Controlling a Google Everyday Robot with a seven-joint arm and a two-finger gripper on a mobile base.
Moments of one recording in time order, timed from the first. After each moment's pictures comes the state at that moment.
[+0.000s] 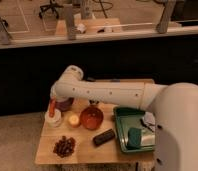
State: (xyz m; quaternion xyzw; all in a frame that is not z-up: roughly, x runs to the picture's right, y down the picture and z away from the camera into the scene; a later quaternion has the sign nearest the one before) arm -0.223 0.041 0.771 0.01 -0.29 -0.51 0.81
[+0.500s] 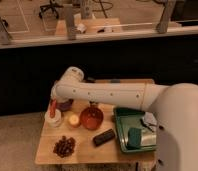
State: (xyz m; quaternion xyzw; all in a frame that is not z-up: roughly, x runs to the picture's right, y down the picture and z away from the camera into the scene) arm -0.220 0.042 0.770 0.02 -0.28 -0.51 0.81
